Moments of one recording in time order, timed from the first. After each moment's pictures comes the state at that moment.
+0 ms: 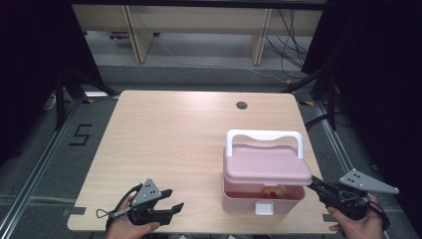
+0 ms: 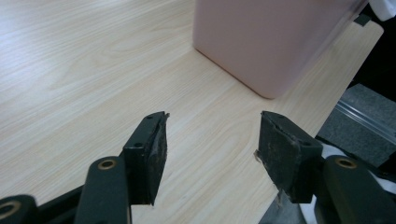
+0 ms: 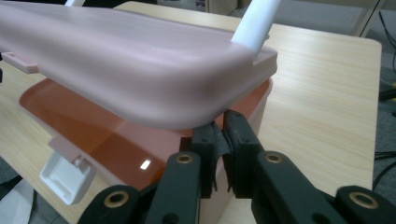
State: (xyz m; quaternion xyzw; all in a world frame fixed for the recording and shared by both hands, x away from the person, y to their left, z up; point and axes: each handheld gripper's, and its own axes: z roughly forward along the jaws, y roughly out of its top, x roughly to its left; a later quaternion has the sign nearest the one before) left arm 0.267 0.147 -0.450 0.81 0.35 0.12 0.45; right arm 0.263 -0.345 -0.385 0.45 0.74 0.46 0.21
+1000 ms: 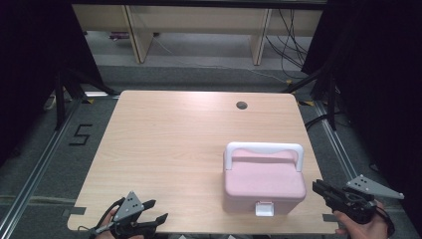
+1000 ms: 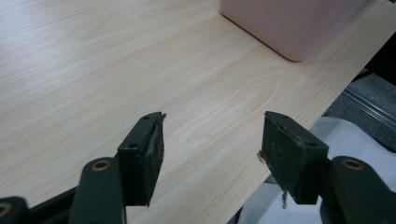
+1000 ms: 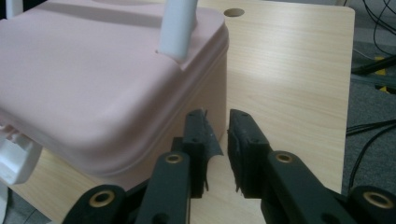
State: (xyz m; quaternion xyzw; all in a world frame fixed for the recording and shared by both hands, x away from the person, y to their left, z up) left arm 0.242 0.185 -0.471 0.81 0.38 0.14 0.43; right arm 0.262 -0.373 -0.409 0.48 0.73 0.44 0.21
